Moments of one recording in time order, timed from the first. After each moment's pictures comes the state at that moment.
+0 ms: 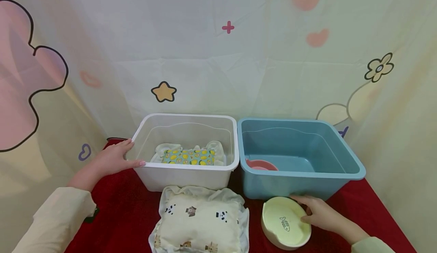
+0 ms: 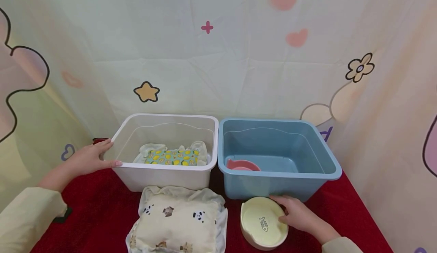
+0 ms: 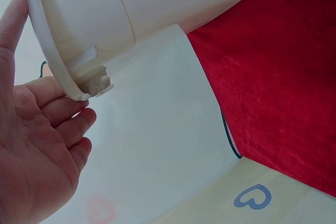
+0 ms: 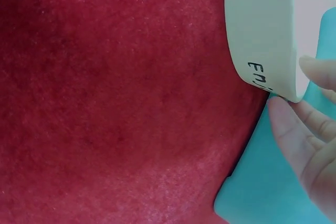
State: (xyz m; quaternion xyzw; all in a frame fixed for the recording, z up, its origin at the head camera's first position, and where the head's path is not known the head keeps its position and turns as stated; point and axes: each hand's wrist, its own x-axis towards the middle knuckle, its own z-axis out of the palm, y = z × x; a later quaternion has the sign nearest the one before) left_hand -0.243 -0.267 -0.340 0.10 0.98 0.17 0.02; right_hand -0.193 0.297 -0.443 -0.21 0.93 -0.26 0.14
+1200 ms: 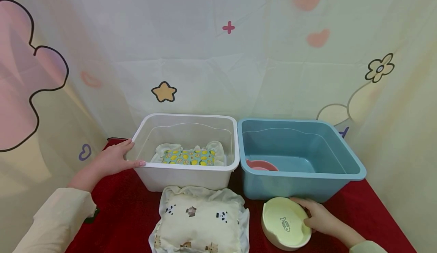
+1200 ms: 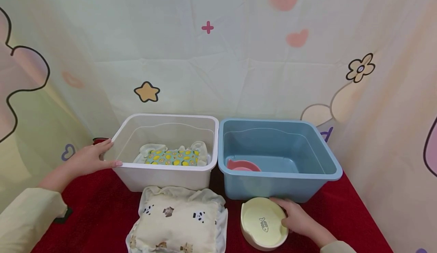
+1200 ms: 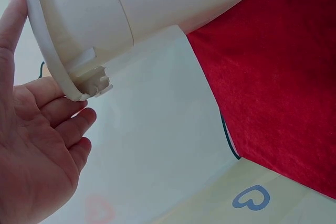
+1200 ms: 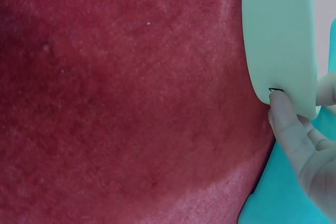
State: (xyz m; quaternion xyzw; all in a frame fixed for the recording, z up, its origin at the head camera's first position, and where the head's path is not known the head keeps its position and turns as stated) left_hand -0.243 -0.268 -0.341 0.09 0.98 0.18 0.02; right_hand -0.188 0.296 -0.460 -0.16 0.93 -0.31 0.14
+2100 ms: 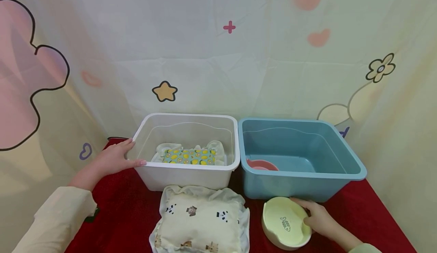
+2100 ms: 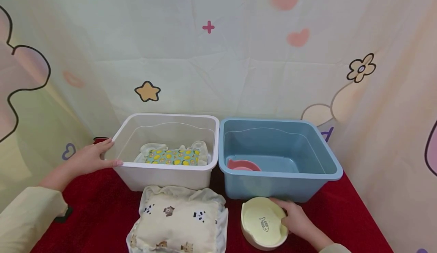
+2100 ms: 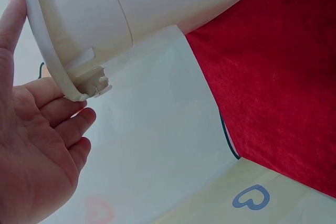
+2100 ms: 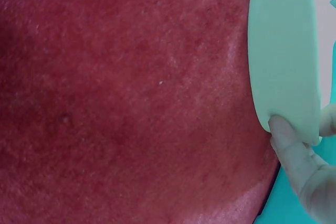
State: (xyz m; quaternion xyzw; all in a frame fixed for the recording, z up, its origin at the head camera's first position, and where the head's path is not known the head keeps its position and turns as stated) left_hand -0.244 -0.269 -0.341 0.10 0.98 0.18 0.02; right_hand -0.181 0.285 -0.460 -0.08 0.94 -0.31 0.09
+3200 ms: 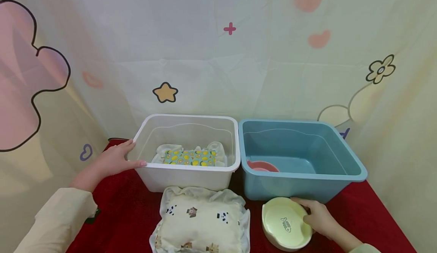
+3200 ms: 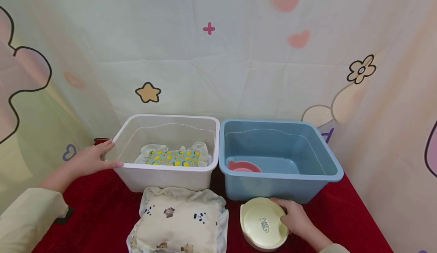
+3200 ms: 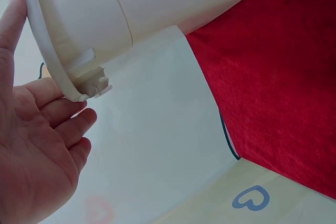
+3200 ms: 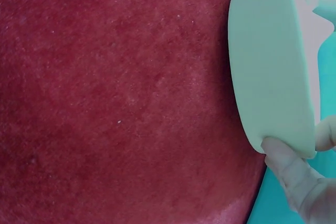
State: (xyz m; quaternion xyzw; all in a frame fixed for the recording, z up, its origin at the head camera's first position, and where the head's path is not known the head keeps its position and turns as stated) left_hand -0.242 -0.269 -0.342 0.10 0.98 0.19 0.02; right_hand -0.182 0.279 -0.454 -0.05 0.94 -0.32 0.08
